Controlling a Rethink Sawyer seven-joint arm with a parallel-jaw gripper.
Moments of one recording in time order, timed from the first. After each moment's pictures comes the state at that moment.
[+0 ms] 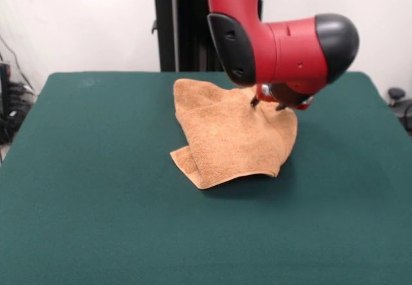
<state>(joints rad) -0.02 -0.28 0.08 1.45 -0.28 1.09 2.12</state>
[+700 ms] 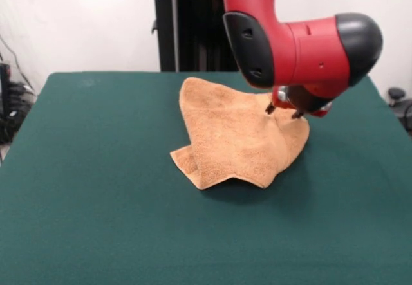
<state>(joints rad) 0.02 -0.28 0.08 1.38 -0.23 1.10 2.12</state>
